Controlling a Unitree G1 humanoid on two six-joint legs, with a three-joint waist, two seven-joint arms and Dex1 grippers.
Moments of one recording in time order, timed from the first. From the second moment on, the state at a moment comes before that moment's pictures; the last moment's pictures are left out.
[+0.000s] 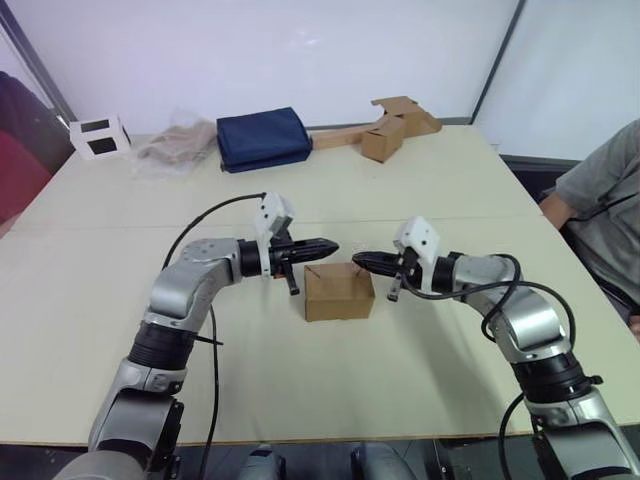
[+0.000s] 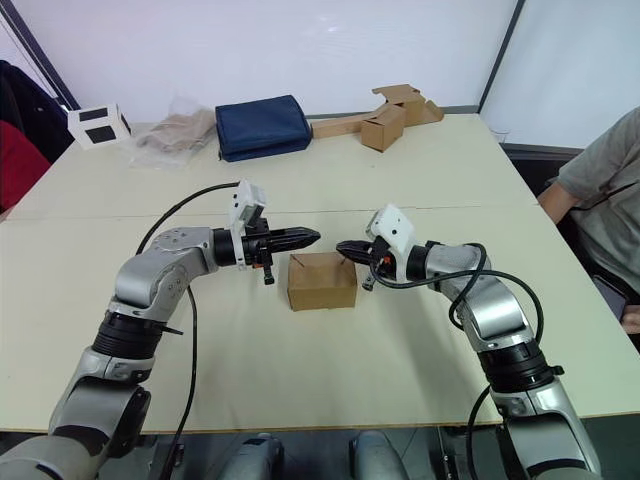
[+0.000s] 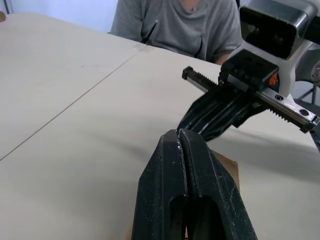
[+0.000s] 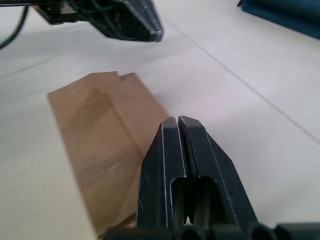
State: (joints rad) left arm -0.69 0.39 -0.09 0.04 -0.44 0.58 -0.98; right arm -0.54 -0.56 0.12 -0.09 0.29 0.44 0.88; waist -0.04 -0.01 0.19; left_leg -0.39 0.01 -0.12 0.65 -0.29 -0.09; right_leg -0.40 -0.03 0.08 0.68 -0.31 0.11
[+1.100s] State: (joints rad) left arm -0.34 0.55 0.10 -0.13 -0.43 0.62 -0.81; right arm -0.36 -0.55 -0.23 -0.13 0.56 0.59 0.80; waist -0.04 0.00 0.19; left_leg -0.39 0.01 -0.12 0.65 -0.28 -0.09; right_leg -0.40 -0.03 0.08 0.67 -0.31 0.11
